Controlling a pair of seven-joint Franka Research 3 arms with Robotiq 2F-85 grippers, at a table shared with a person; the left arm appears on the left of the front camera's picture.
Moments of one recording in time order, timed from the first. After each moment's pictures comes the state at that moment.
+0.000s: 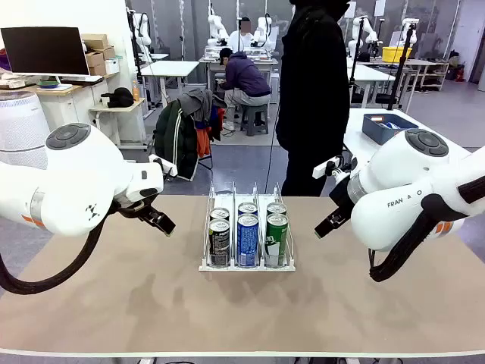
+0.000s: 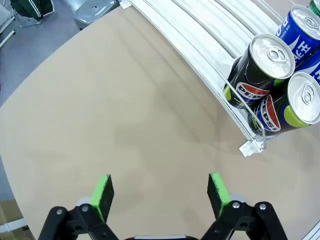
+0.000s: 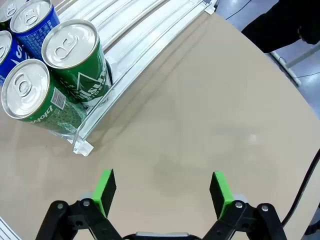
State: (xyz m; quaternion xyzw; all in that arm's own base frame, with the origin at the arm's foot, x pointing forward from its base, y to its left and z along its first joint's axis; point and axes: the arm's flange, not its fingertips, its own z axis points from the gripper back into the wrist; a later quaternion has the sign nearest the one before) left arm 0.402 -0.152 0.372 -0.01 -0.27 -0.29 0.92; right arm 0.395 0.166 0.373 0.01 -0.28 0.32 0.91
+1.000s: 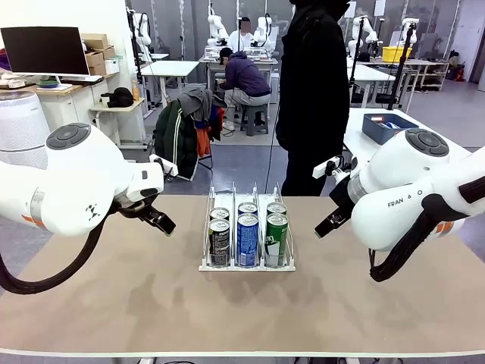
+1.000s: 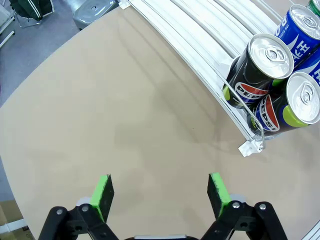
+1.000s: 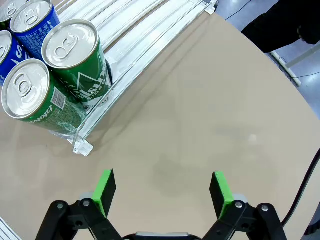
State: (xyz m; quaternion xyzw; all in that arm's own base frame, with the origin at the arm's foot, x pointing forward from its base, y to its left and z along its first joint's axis) left arm 0.402 -0.153 0.372 -0.01 -0.27 -0.29 0.92; right arm 0.395 0.166 0.373 0.01 -0.28 0.32 0.91
